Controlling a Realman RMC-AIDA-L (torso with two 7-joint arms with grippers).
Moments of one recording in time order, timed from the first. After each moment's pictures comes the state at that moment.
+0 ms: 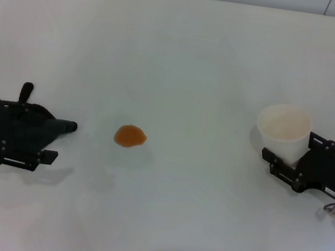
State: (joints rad) left arm -0.40 -2.06 0.72 1.12 2.29 1.75 -1.56; right arm 0.44 2.03 -0.87 -0.11 -1.40 -1.23 0.48
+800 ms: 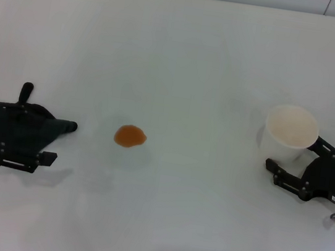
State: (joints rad) left arm -0.39 -2.06 0.72 1.12 2.29 1.75 -1.56; right arm 0.41 2.02 -0.87 -0.10 -1.40 -1.24 0.46
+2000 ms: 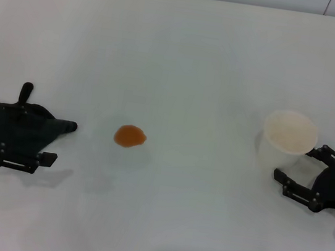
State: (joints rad) left arm -0.39 -2.06 0.72 1.12 2.29 1.76 -1.57; right arm 0.35 2.00 -0.89 -0.16 -1.42 -1.29 0.52
